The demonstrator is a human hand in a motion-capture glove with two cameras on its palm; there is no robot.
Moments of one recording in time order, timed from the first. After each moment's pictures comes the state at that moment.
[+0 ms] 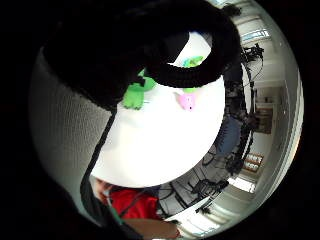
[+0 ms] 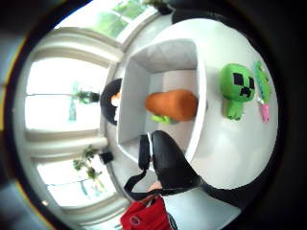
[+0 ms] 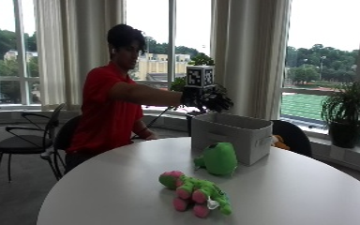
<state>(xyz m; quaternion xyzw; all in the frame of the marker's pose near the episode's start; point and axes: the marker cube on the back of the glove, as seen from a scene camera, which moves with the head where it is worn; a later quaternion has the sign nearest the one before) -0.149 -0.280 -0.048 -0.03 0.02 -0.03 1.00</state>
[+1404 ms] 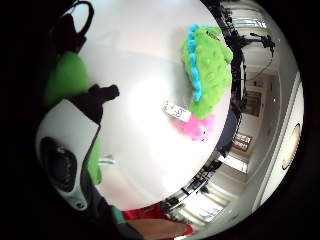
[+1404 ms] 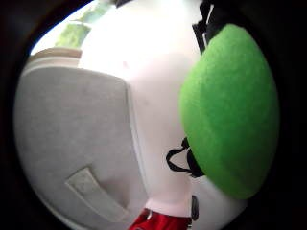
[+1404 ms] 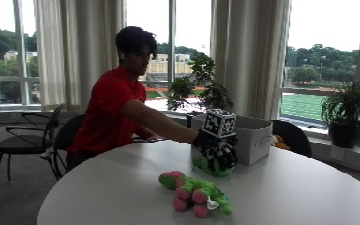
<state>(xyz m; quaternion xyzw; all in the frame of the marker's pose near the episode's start) -0.065 -0.390 0.117 -0.11 0.09 0.06 0.99</state>
